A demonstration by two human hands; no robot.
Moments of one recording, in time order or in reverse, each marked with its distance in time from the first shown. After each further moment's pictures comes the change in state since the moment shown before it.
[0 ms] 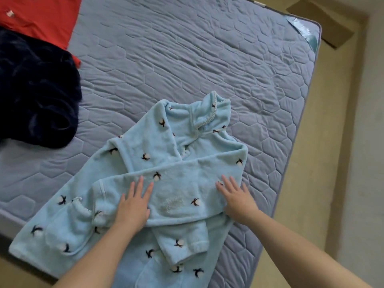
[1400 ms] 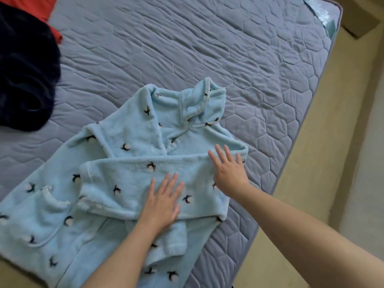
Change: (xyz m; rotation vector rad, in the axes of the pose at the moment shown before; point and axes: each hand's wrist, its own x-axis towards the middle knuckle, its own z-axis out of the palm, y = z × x) left_hand 0.019 0.125 0.007 -0.038 0.277 0.248; right_hand 0.052 0.041 -0.043 -0.083 0.204 -0.034
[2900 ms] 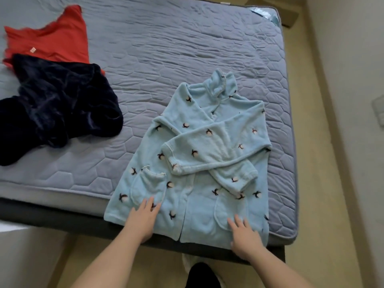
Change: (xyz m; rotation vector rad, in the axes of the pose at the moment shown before) left_hand -0.240 -0.288 0.034 0.275 -0.400 0.096; right_hand -0.226 -0.380 0.123 0.468 -0.394 0.452
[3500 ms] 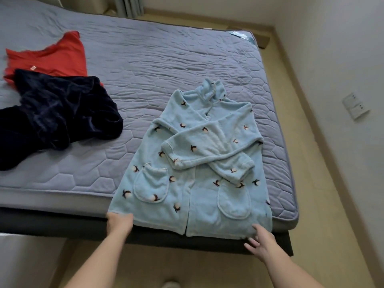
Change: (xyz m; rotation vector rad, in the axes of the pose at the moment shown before) left_hand -0.006 -0.049 0.058 -1.267 0.367 -0.780; right_hand -0.012 0.009 0.063 2.036 0.327 0.639
